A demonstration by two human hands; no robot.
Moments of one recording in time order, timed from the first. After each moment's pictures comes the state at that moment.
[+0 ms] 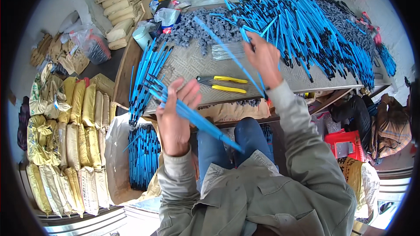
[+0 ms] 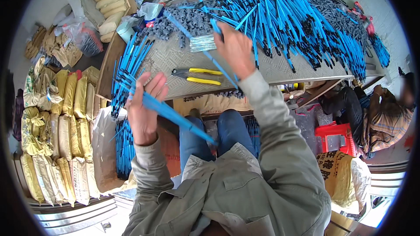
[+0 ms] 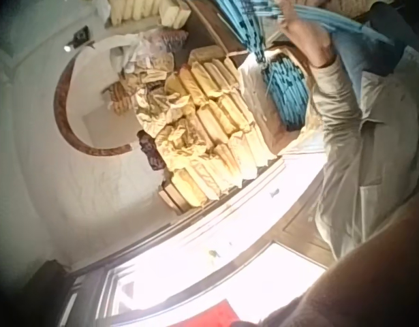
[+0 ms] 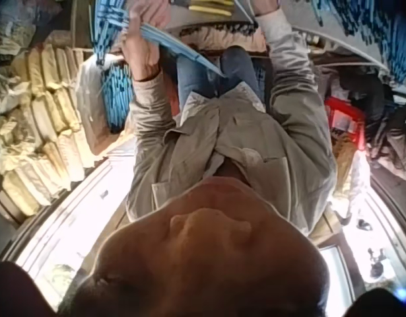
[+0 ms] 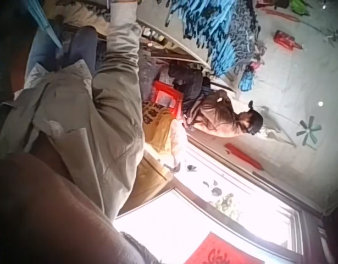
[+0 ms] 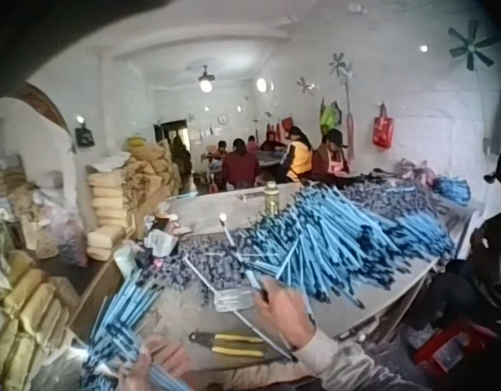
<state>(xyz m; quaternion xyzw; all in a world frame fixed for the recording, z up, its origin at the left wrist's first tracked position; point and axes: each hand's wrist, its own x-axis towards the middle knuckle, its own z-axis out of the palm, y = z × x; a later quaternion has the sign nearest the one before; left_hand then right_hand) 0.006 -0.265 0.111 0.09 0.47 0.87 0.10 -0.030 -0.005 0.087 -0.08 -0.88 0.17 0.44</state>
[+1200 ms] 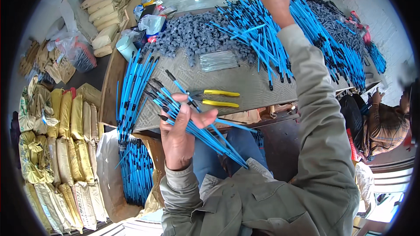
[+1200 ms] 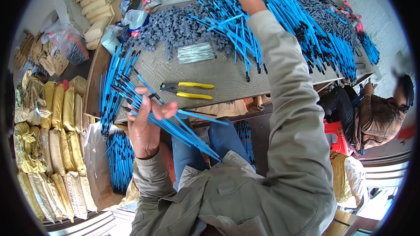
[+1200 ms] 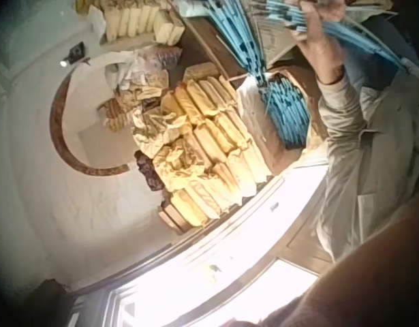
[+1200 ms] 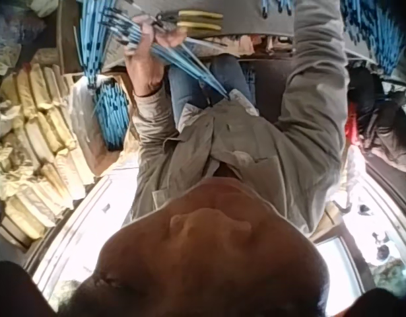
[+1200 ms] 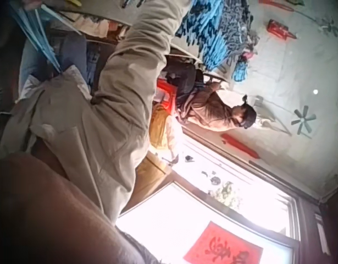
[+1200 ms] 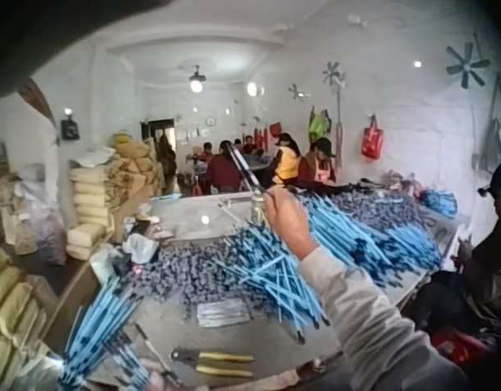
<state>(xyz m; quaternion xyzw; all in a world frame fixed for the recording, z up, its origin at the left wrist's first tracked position) 0.002 -0.241 0.119 0.16 0.43 0.87 0.18 -0.137 0.123 0.198 -0.13 -0.83 -0.01 0.54</state>
